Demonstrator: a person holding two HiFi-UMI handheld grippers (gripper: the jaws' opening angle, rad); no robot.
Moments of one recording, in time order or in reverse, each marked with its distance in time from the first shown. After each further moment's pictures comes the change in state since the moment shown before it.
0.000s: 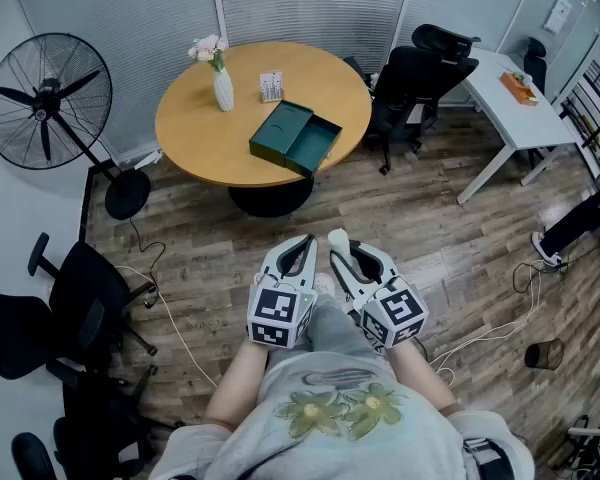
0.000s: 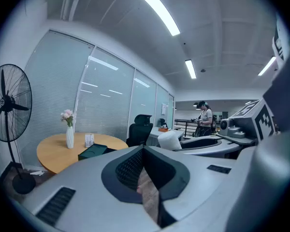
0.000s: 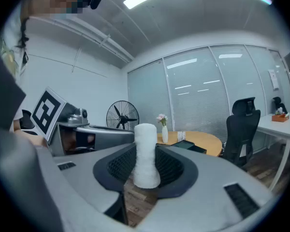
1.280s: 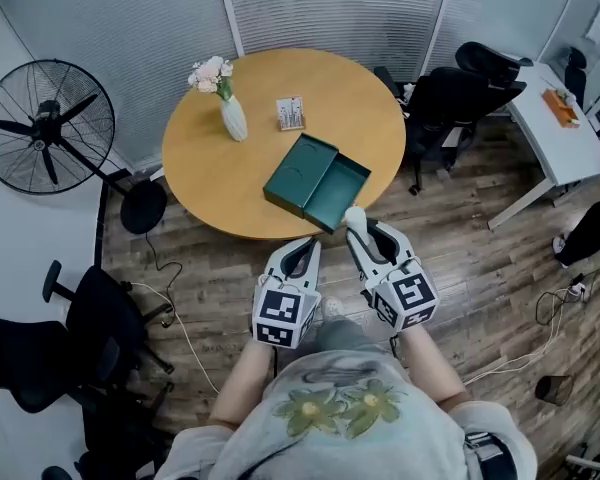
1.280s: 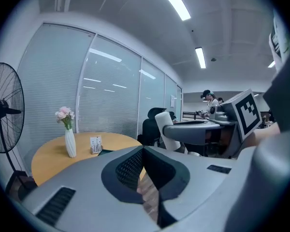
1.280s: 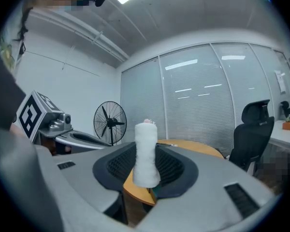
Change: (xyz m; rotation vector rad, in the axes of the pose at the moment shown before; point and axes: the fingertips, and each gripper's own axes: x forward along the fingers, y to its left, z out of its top) left arm 0.206 0.158 0.035 0.029 0.090 0.060; right arm 0.216 -0.197 0.068 -0.039 -0.045 -0.017
